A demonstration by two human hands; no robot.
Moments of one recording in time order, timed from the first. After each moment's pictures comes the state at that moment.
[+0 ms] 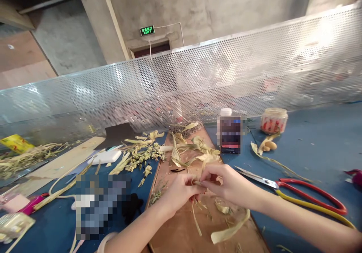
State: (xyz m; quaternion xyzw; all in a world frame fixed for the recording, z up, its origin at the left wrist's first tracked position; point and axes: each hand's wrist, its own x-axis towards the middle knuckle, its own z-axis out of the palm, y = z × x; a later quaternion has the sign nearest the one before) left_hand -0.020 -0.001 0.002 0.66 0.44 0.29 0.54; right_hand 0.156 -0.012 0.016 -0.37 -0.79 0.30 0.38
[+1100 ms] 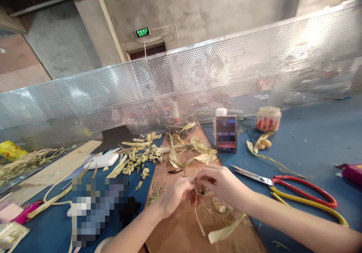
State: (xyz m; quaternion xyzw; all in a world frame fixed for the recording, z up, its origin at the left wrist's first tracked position) left_hand -0.029 0.000 0.009 0.65 0.32 0.25 0.64; right_hand 0.150 -0.008 0.005 -0.39 -0.81 0.19 0.39
